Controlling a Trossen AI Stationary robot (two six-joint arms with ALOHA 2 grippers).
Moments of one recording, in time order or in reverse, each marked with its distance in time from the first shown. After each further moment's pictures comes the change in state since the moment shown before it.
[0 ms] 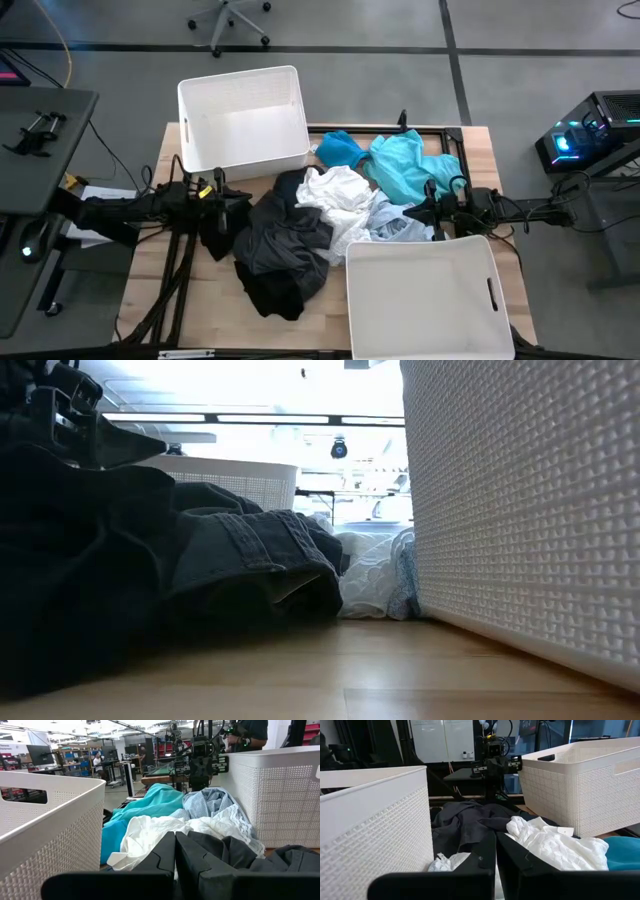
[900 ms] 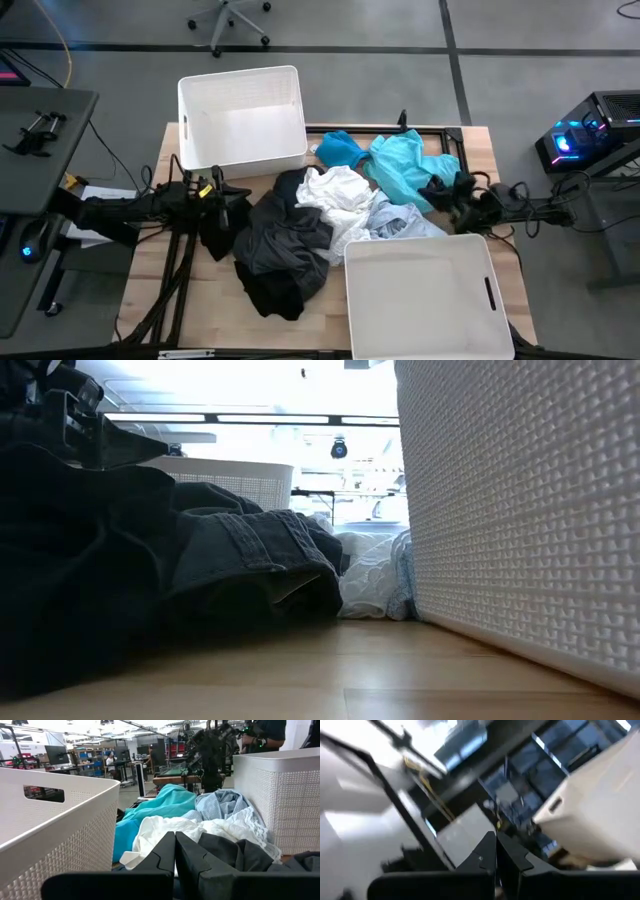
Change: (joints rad) left arm 0.000 0.000 0.000 0.009 -0.067 0.000; right arm 0.001 0.006 0.000 0.435 0.173 0.592
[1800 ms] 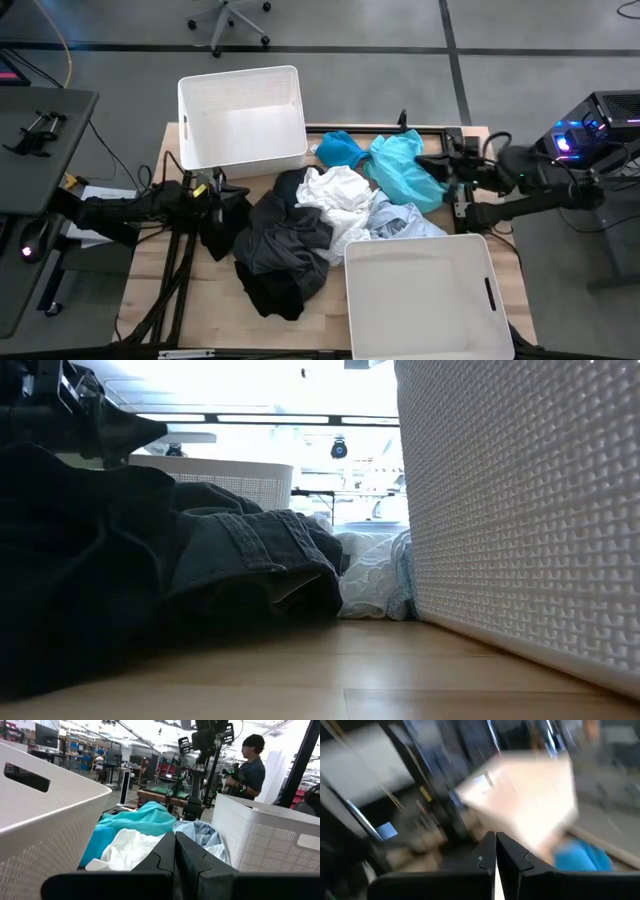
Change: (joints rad) left arm -0.001 0.000 0.000 0.091 0.036 -0.287; right arm -0.002 0.660 0.942 -0.911 0.207 -0.196
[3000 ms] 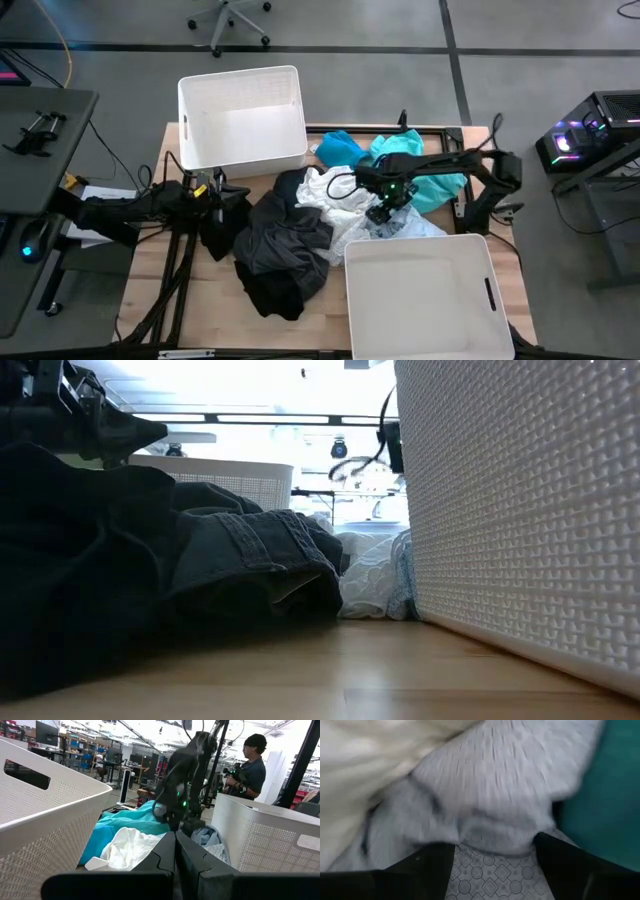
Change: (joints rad) left arm 0.000 0.000 0.000 -0.003 -0.002 -0.011; right arm -0.314 1.066 0.160 -0.620 -0.618 0.165
